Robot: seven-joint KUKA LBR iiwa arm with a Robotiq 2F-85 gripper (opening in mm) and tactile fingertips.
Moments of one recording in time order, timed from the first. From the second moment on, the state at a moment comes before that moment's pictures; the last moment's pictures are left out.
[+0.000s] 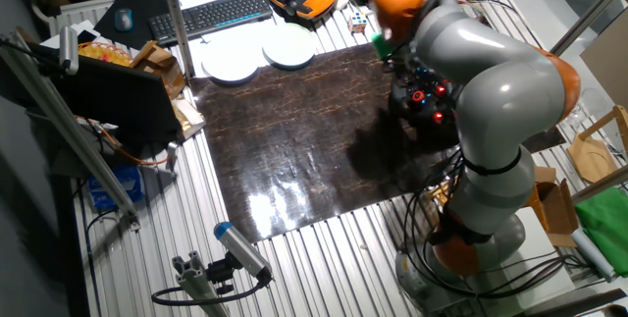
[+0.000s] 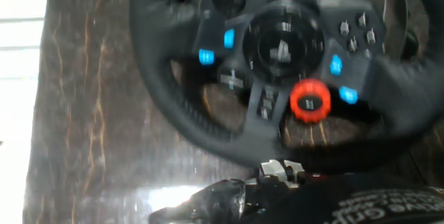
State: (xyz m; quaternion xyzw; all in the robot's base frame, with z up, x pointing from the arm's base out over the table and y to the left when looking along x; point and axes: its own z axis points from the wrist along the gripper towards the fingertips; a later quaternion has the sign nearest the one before) arm 0.545 -0.097 0.222 0.72 0.68 -0.09 0.11
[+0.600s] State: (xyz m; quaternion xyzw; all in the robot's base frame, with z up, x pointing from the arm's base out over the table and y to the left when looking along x) arm 0.548 -0.127 0.234 0.77 0.62 -0.08 0.13
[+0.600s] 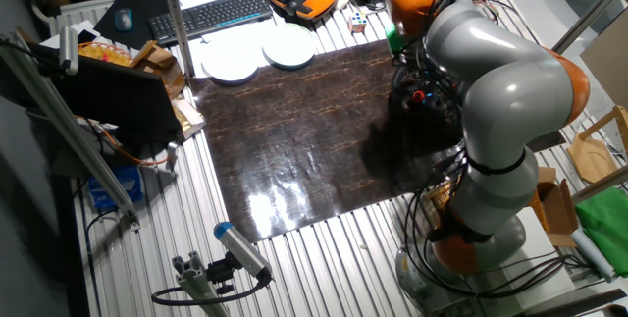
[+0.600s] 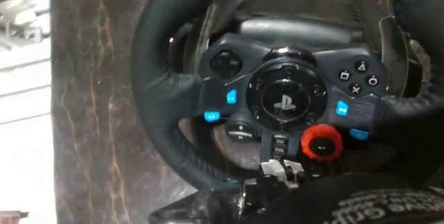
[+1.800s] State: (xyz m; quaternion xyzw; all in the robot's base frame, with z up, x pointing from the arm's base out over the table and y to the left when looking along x) arm 0.539 -0.146 0.242 0.82 0.54 -0.10 0.17
